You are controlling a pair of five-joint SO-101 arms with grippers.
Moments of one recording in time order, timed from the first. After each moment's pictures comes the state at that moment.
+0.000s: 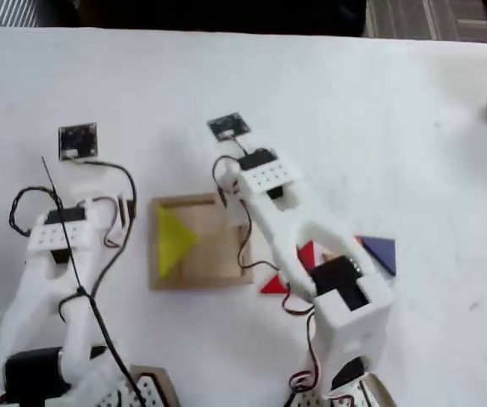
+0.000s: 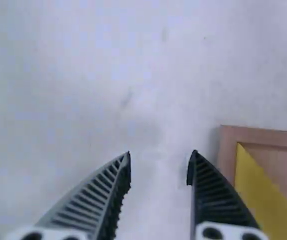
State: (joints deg) left arm -13.8 -19.0 54.4 37.3 1.6; right arm -28.3 17.8 8.7 63.8 3.0
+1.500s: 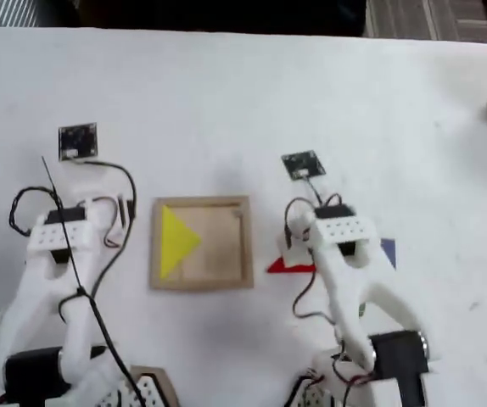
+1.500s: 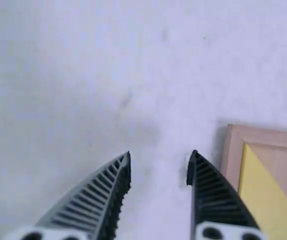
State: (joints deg) left arm -13.8 -19.0 54.4 37.2 1.5; right arm -11.3 -9.4 47.2 51.3 10.1
